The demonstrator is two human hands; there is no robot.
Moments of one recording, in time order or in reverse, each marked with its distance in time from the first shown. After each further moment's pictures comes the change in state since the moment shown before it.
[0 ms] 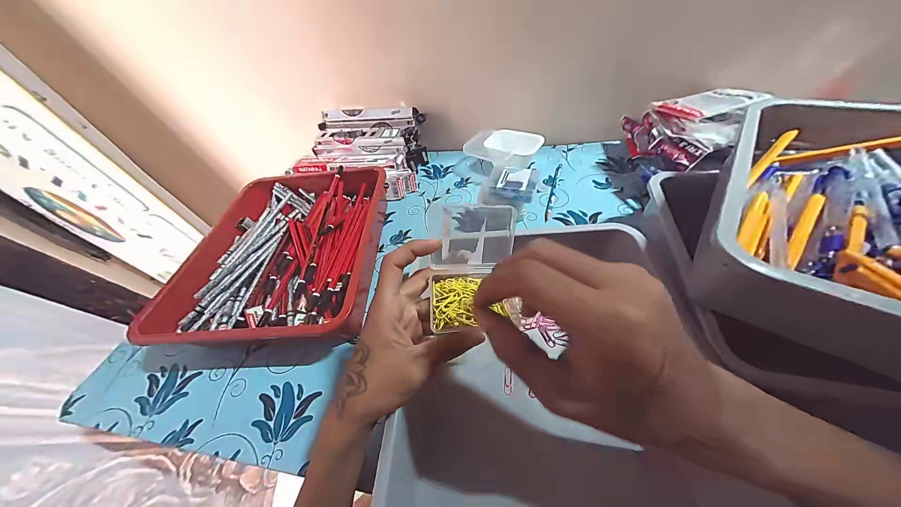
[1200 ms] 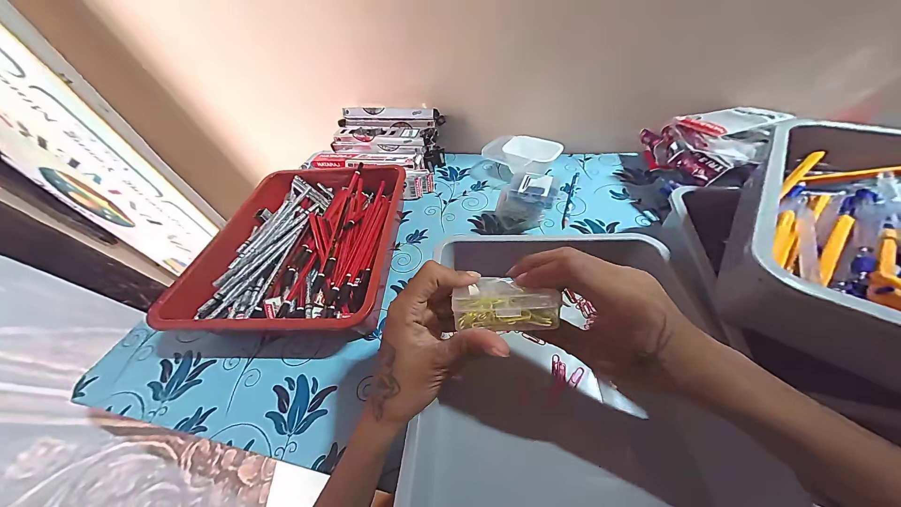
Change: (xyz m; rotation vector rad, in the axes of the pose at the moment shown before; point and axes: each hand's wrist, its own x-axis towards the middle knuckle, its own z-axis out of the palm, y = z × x) left_hand -0.003 -0.010 0.001 0.035 0.131 0.188; right_hand -0.014 0.045 0.006 0.172 -0.166 -0.055
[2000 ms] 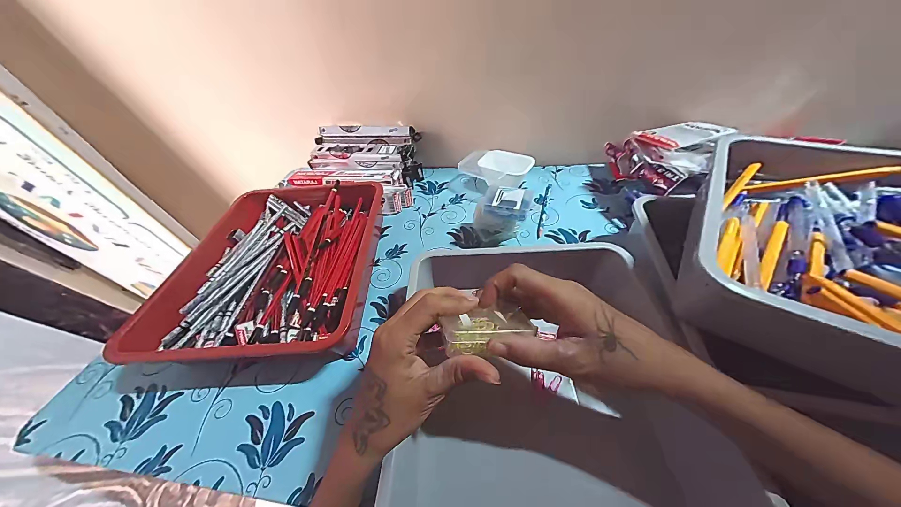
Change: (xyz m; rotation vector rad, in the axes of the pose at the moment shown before) left_hand 0.000 -0.009 0.003 0.198 -0.072 0.099; right_hand 0.000 0.001 0.000 0.506 -0.166 0.321
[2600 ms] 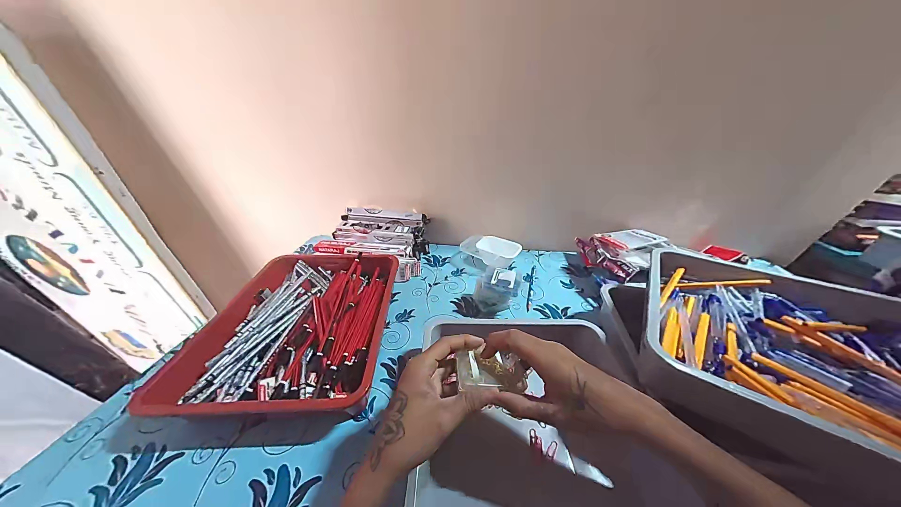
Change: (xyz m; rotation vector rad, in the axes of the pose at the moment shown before) left_hand 0.028 0.014 -0.008 -0.211 -0.075 -0.254; right_hand 0.013 -0.004 -0.010 -0.327 -0.033 -0.139
